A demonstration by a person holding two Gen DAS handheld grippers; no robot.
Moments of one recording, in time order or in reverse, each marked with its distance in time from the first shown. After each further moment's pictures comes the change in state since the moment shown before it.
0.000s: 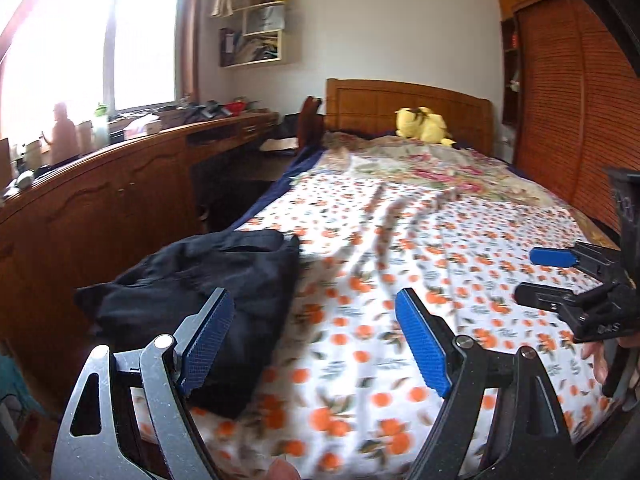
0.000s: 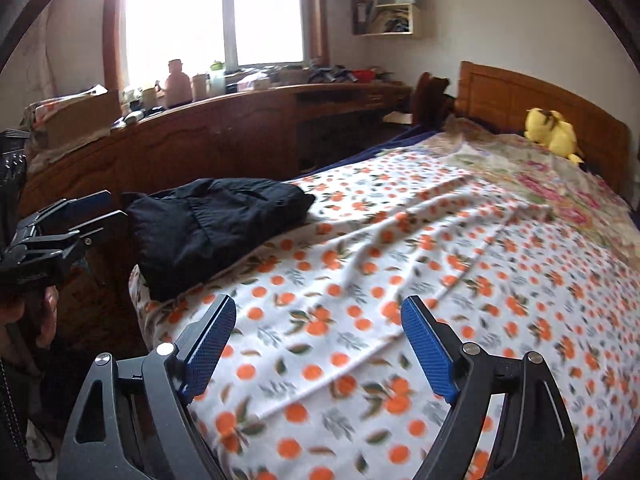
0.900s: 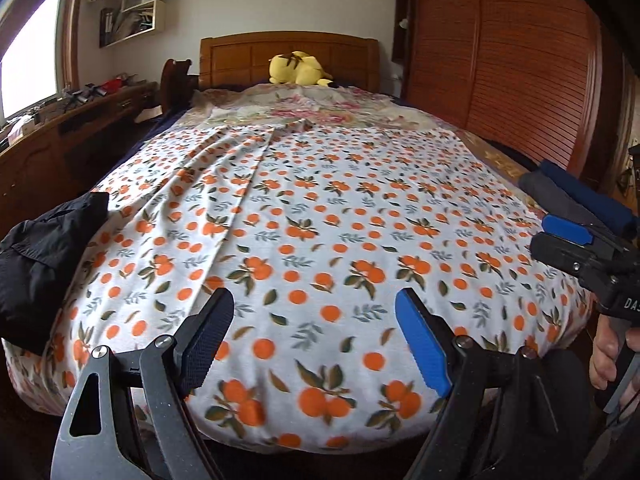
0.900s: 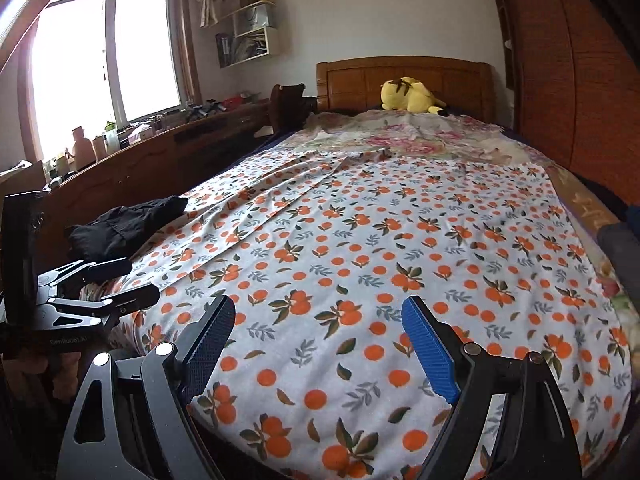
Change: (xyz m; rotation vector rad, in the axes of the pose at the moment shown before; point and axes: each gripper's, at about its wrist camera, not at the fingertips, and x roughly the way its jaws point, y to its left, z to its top) left arm -0.018 -0.227 -0.062 0.158 0.179 -0.323; right arm -0.192 -0.033 -0.138 0.308 -0.074 -0.306
